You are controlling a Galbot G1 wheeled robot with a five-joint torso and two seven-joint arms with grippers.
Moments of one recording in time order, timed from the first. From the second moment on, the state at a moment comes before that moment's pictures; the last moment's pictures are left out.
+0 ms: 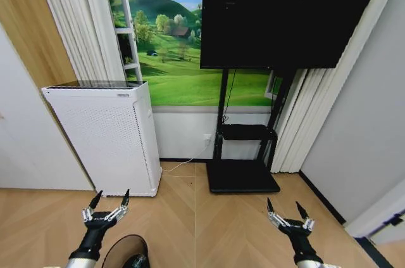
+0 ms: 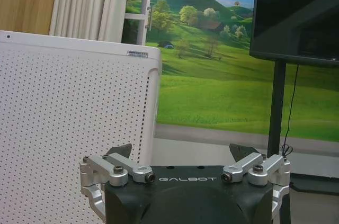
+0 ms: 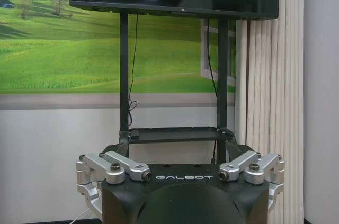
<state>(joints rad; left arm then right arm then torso) 1.88 -1.41 -0.83 -2.31 -0.46 -0.16 0.15 -1.89 1.46 0.75 2.23 0.23 0.16 0.05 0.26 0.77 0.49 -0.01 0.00</state>
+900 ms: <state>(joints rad) 1.88 -1.41 -0.83 -2.31 -0.46 -0.16 0.15 -1.89 1.46 0.75 2.23 0.23 0.16 0.05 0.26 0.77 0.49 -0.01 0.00</state>
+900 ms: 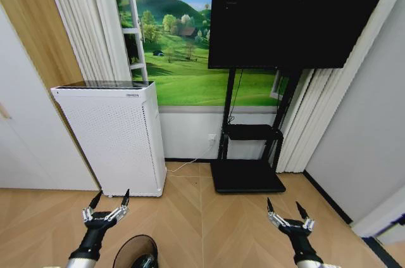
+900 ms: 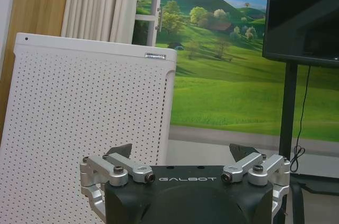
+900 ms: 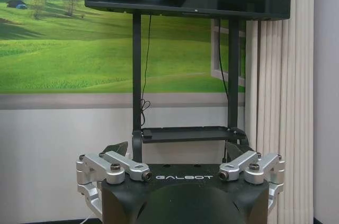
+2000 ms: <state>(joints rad) 1.88 -1.41 -0.83 -2.31 -0.46 -0.16 0.15 -1.89 1.46 0.75 2.23 0.23 0.16 0.05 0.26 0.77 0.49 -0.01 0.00</state>
